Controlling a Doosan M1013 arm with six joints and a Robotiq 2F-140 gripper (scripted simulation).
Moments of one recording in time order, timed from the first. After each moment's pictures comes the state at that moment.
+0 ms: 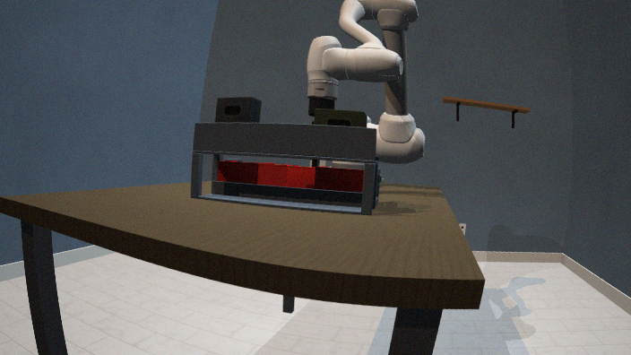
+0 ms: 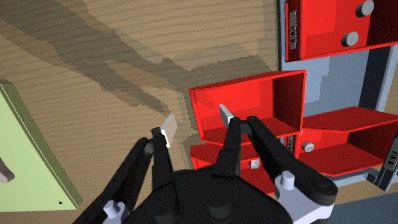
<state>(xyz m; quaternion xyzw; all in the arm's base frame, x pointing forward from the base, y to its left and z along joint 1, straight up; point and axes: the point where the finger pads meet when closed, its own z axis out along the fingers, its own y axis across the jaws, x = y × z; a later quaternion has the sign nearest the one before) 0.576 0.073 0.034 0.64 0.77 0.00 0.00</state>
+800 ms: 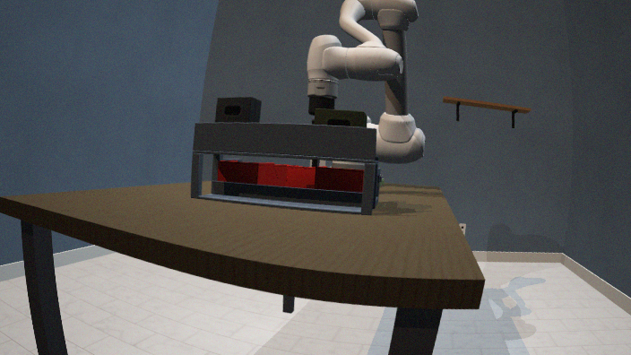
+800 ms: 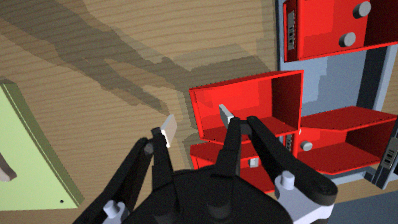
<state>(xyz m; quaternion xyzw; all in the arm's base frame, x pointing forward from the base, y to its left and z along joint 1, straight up) 0.576 0.073 0.038 0.64 0.77 0.00 0.00</state>
